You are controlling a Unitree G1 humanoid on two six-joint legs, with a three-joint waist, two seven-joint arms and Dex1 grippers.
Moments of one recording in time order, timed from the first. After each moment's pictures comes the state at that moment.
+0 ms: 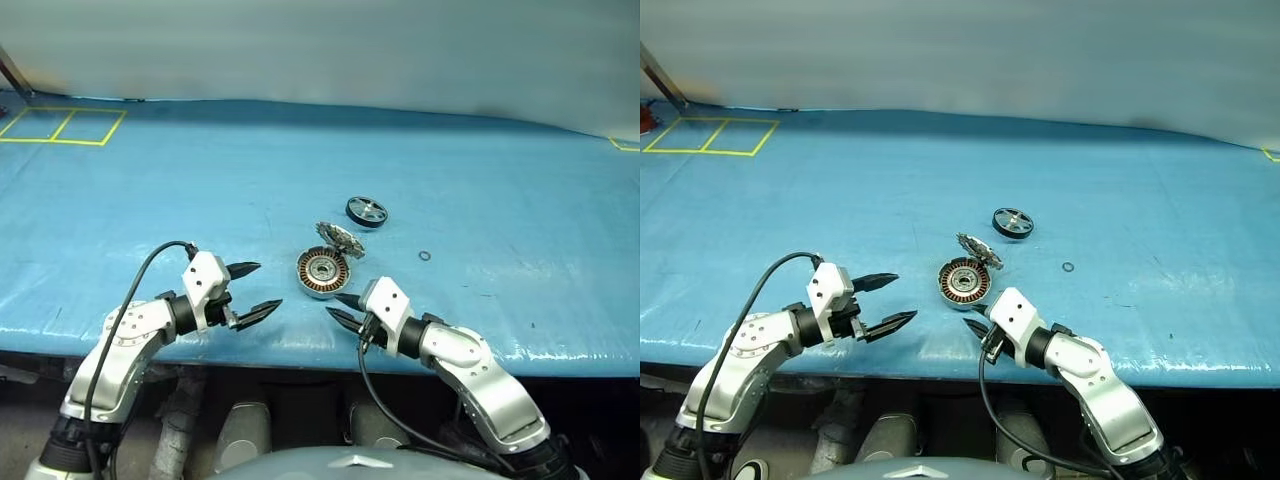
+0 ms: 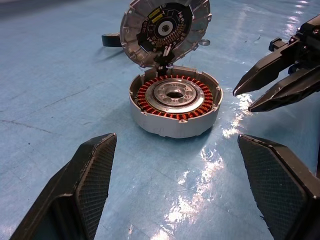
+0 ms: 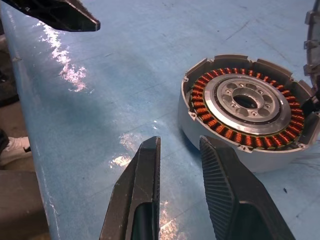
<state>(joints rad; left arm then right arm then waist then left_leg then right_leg) 0.03 0.57 -0.03 -0.31 -0.33 0.30 -0.86 0.07 -0.45 0.31 -0.45 0.13 0.42 0.62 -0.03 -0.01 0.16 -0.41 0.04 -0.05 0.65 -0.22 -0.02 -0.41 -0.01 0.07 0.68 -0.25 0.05</state>
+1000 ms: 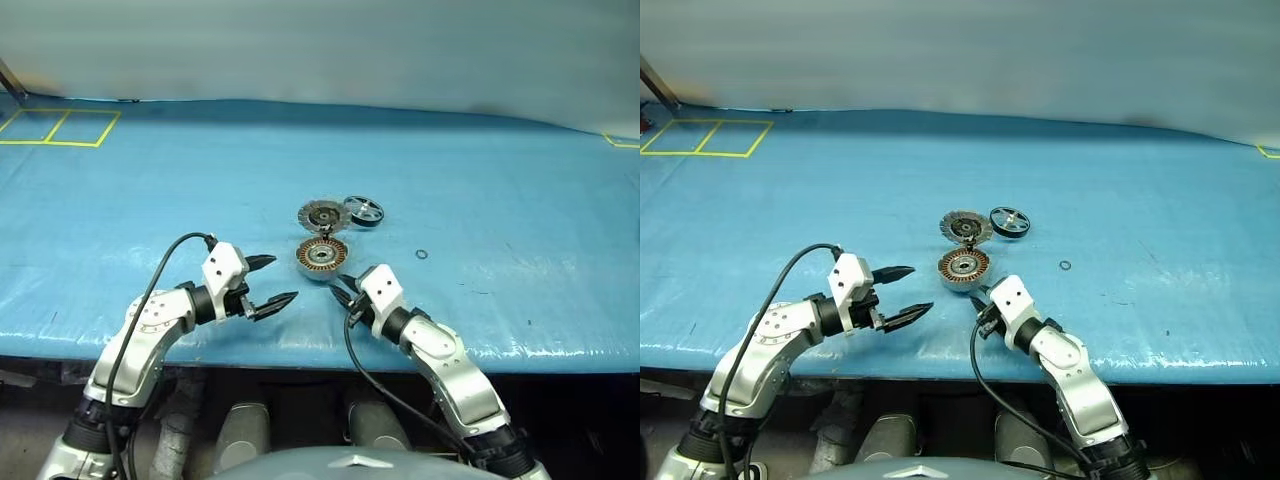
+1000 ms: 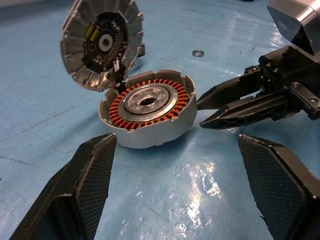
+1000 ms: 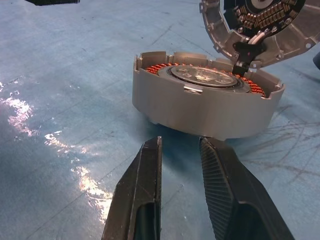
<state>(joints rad) -0.06 0.53 -0.11 -0.28 -0.32 0.32 -0.83 0.03 -0.27 0.26 -0.25 0.06 0.29 0.45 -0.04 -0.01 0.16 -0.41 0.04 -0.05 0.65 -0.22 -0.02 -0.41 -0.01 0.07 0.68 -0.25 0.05</state>
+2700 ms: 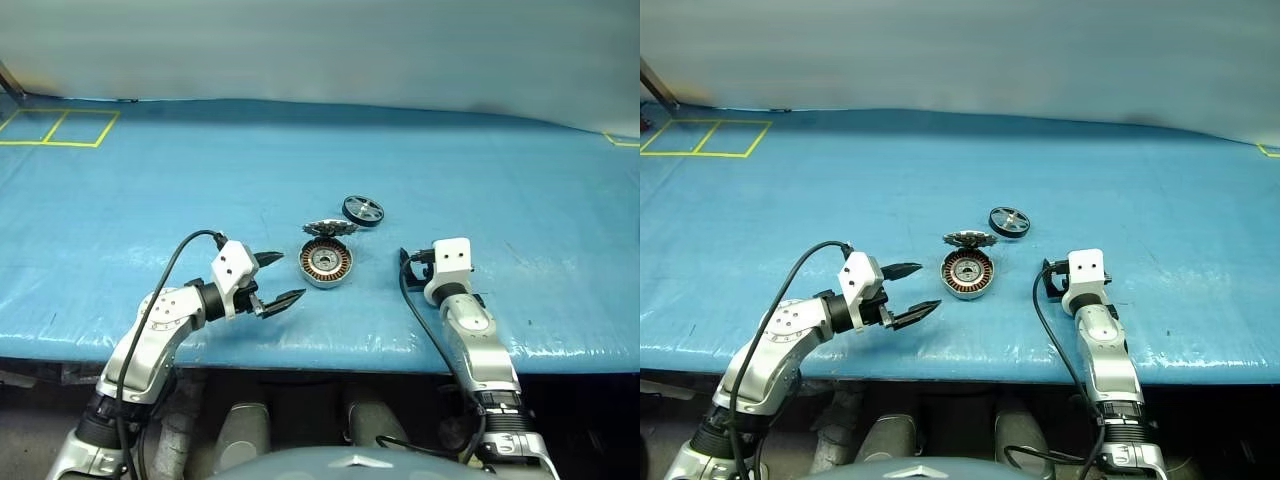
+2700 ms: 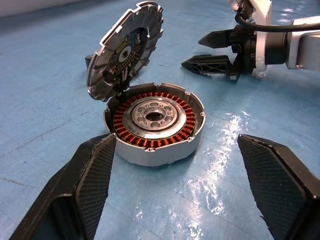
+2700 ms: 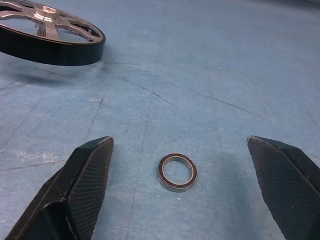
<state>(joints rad) -0.07 0.50 -0.14 -0.28 -0.28 0.30 -0.81 -0.11 -0.21 -0.09 0.10 0.02 0.19 0.10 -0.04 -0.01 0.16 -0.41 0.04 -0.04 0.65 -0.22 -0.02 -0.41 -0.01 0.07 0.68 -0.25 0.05</state>
